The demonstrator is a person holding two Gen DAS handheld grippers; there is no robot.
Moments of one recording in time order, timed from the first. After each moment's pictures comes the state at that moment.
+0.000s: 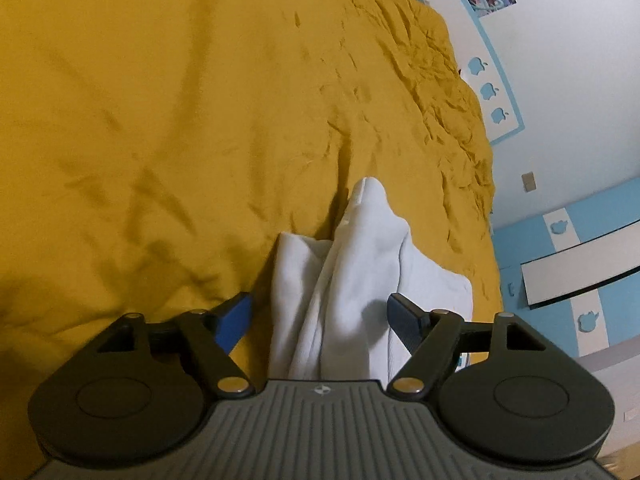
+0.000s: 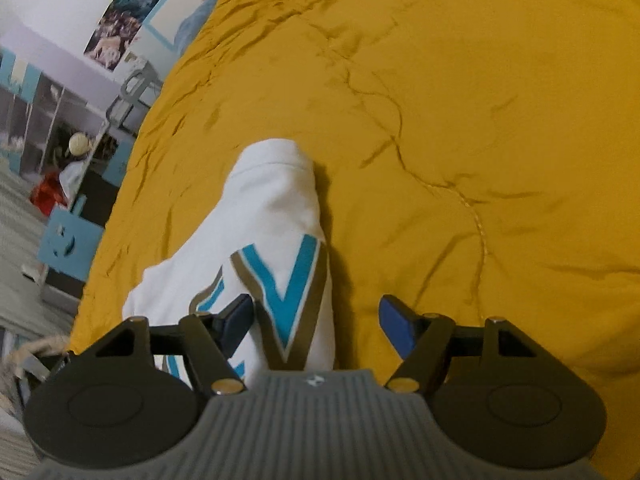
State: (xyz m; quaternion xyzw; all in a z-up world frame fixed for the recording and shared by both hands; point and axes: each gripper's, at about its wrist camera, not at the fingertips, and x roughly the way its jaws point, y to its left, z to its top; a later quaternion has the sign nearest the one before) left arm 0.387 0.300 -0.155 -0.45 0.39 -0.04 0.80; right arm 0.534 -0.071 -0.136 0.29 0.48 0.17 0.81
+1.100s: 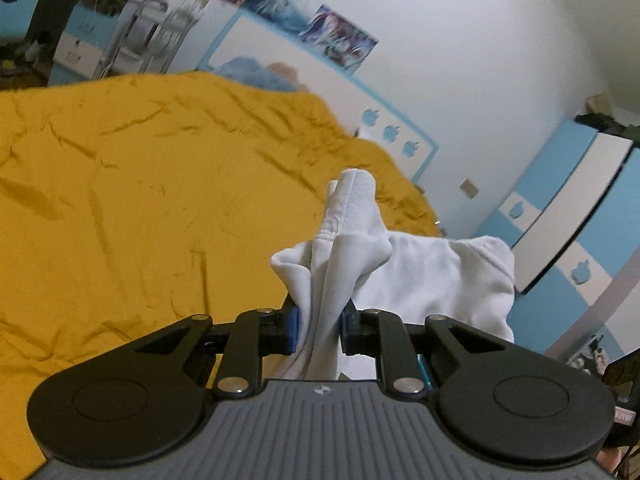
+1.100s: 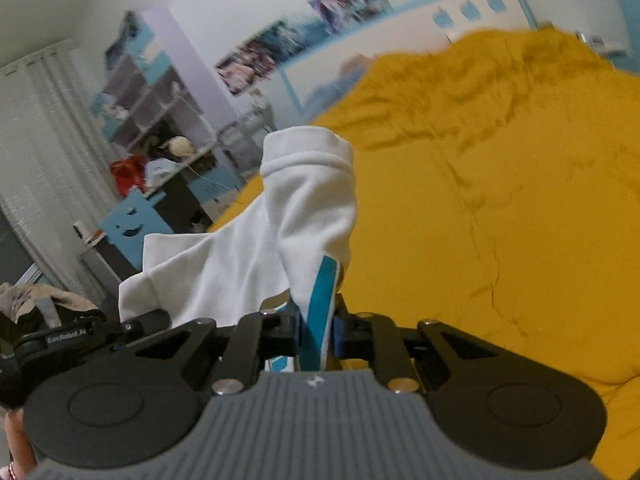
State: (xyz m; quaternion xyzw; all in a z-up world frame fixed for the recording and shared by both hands) left arm 0.269 0.216 0.025 -0.29 0.23 -0.05 0.93; right arm 0.436 -0.059 0.030 0.17 0.30 0.29 0.89
